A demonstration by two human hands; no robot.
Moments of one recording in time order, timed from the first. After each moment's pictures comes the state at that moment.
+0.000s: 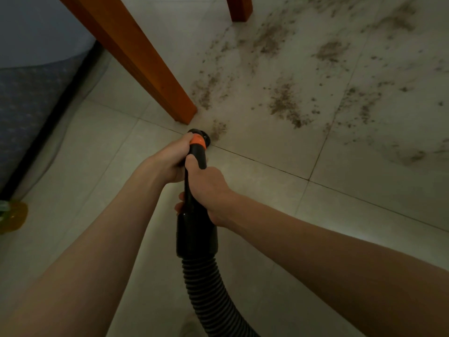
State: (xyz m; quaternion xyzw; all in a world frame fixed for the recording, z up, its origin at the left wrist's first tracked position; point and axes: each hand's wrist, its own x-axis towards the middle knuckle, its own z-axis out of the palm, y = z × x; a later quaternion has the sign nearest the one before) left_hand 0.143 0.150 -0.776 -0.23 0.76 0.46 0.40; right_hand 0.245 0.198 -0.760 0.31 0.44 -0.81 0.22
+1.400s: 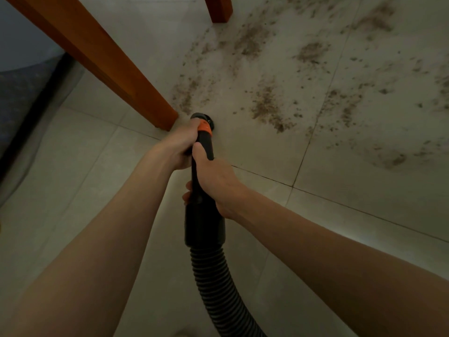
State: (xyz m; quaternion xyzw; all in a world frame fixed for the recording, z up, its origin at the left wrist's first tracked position) left_hand 0.125 0.220 -0.798 -0.19 0.79 0.46 0.36; right_hand 0.236 0.250 -0.780 0.34 0.44 -0.81 0.17
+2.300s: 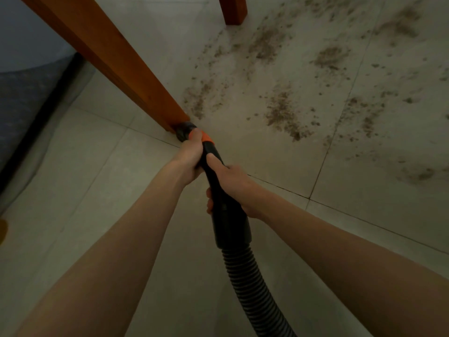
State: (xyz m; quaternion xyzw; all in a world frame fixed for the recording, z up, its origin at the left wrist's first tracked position) left_hand 0.110 0.201 -0.824 -0.21 0.76 0.52 0.32; right_hand 0.212 0.259 -0.823 0.27 0.49 -0.80 0.22
